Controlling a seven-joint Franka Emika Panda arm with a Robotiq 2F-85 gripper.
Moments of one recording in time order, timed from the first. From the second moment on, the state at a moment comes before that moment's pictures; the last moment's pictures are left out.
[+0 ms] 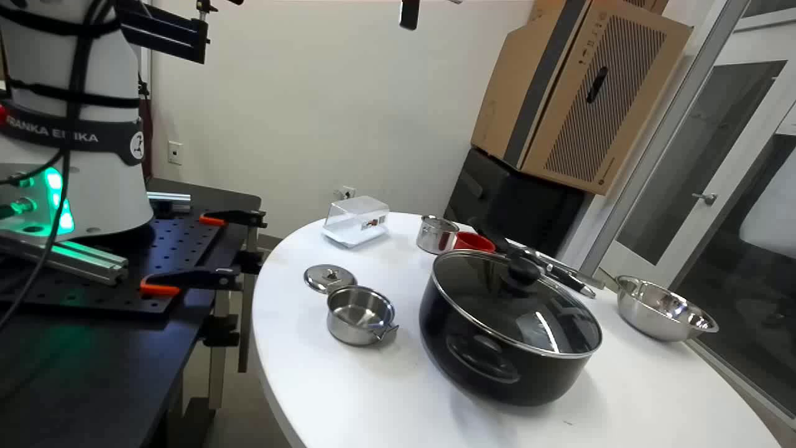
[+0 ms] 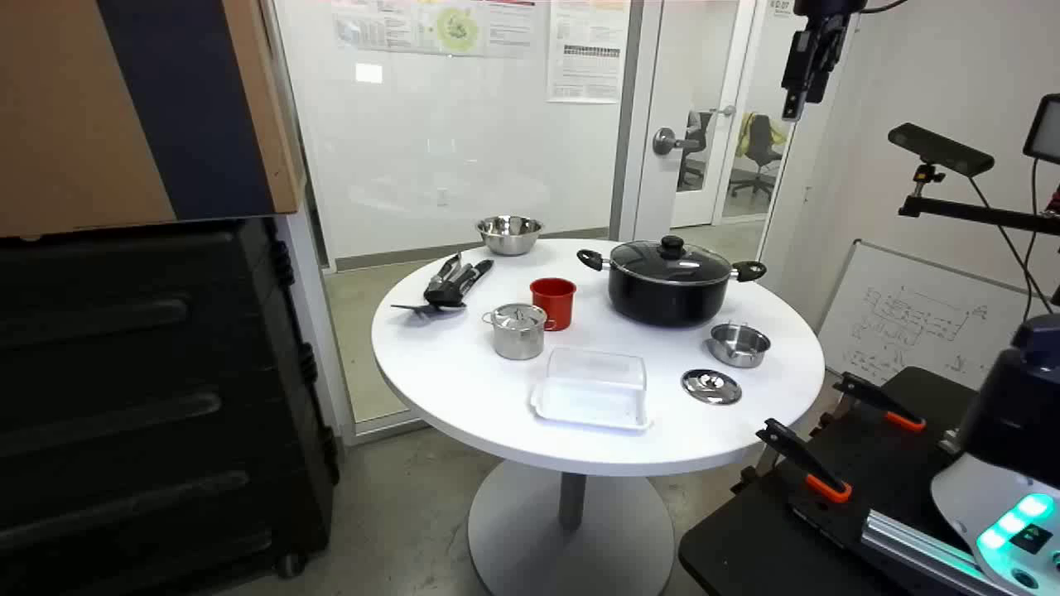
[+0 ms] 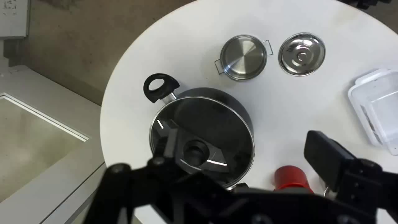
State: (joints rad) arm -0.08 -0.68 -0.06 -2.54 -0.30 2.00 -0.26
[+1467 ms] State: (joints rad) arm -0.12 -0.61 0.02 -2.79 -0.35 2.26 0.09
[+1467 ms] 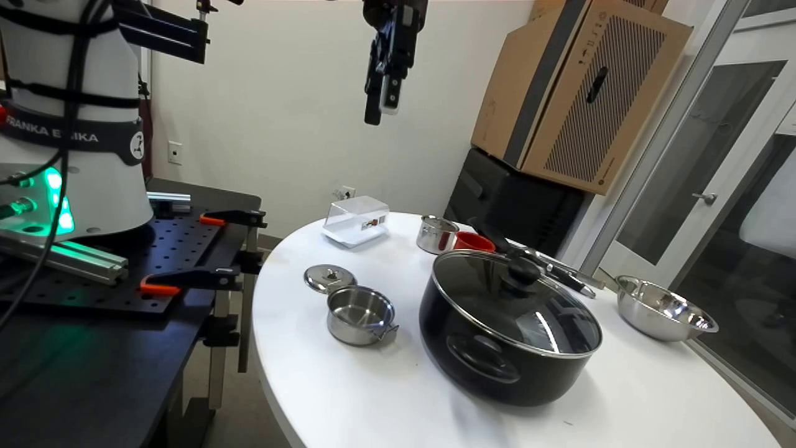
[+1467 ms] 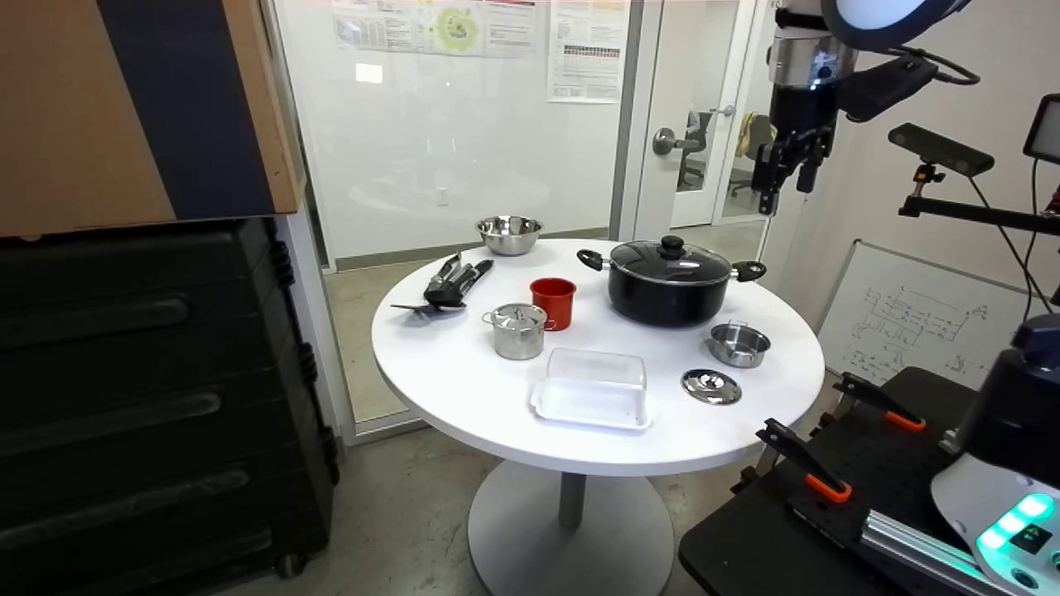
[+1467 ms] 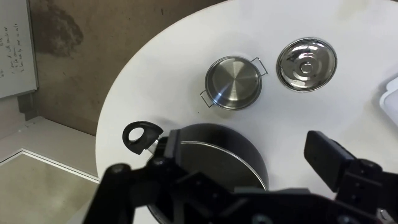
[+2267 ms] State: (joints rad) arm 0.02 -0.12 -0.14 -2.80 0.17 2.60 -0.25
